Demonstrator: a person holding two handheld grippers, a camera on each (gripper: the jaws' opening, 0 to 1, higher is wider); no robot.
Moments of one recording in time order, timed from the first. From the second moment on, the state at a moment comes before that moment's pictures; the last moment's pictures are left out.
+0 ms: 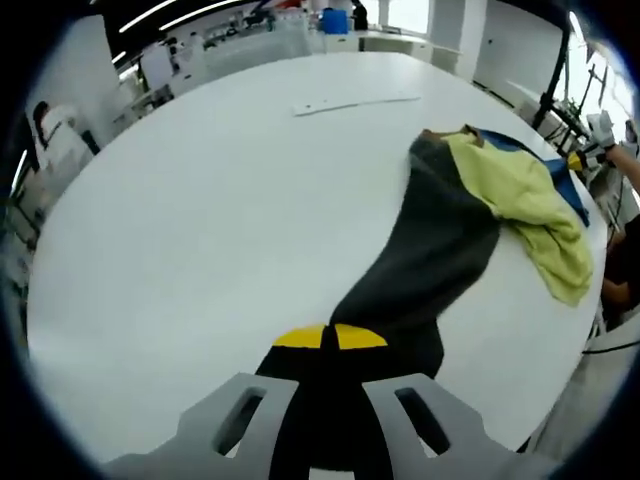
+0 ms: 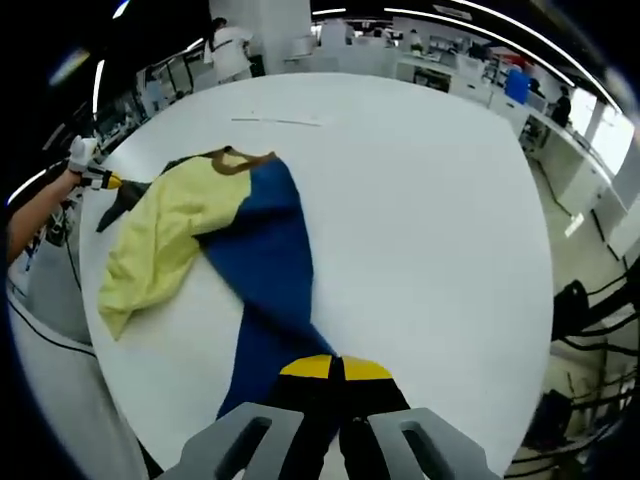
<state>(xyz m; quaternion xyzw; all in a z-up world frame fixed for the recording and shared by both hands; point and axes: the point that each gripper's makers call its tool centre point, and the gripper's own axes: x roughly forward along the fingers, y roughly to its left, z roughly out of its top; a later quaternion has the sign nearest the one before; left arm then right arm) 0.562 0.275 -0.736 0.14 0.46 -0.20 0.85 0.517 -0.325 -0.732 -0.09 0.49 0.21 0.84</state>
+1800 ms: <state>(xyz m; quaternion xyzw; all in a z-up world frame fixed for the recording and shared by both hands) 0.622 0.323 -0.728 0.17 0.45 -0.15 0.86 0.549 -0.382 -0.730 -0.13 0.48 0.16 0.85</state>
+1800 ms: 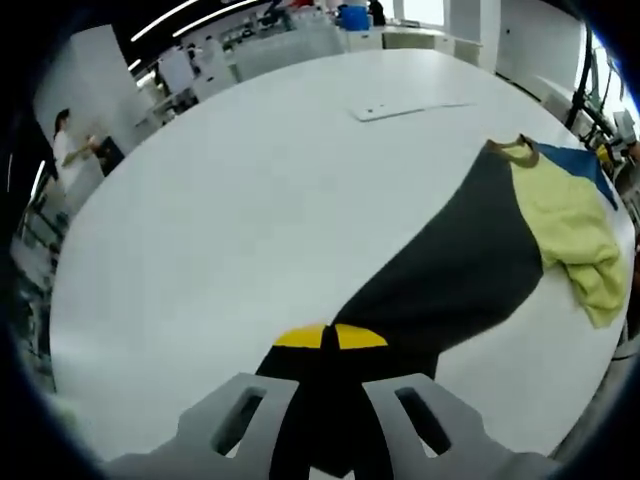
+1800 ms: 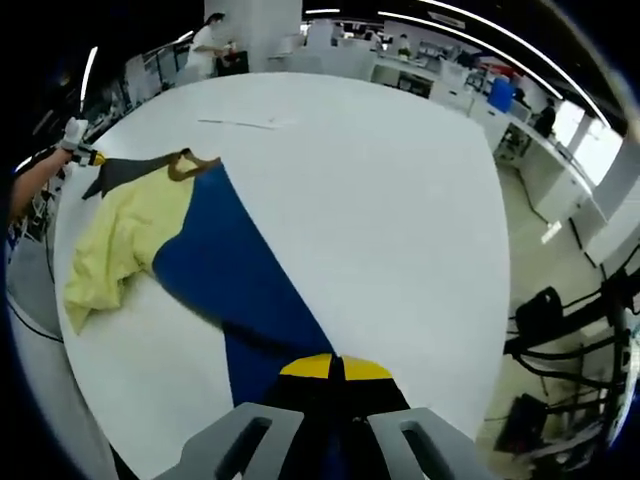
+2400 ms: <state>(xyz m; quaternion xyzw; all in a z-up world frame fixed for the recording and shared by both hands) 0.620 0.306 -0.710 0.14 0.41 -0.17 0.89 0.549 -0.369 -0.723 -0.11 0.43 0.17 0.88</state>
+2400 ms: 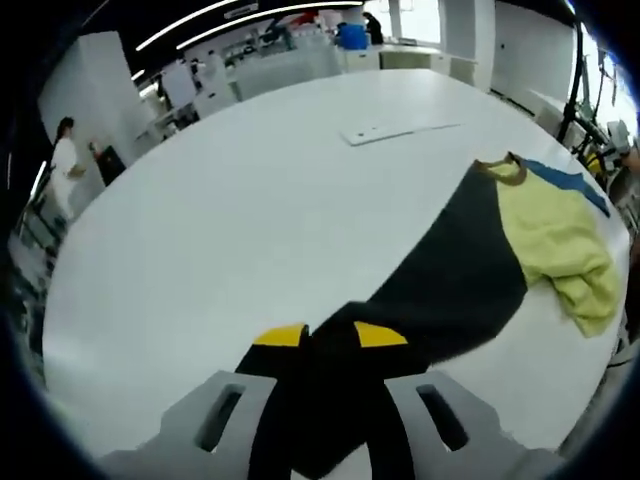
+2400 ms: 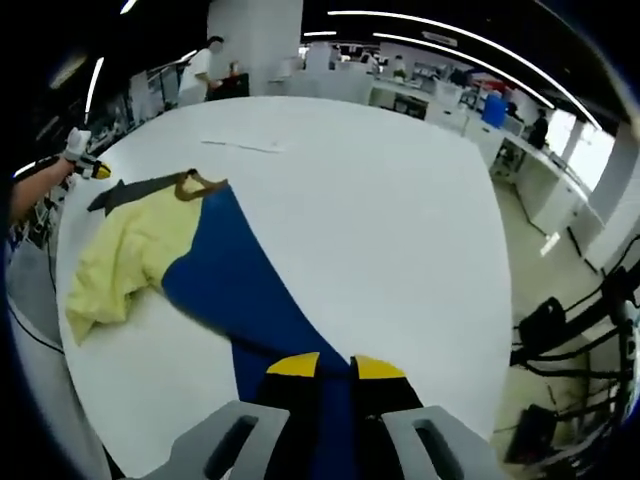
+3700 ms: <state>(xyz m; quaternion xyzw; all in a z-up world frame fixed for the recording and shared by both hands) 0.549 0.245 -0.706 0.09 0.34 -0.23 0.91 0.499 -0.316 -0.718 -0.05 0.36 0.21 0.91</state>
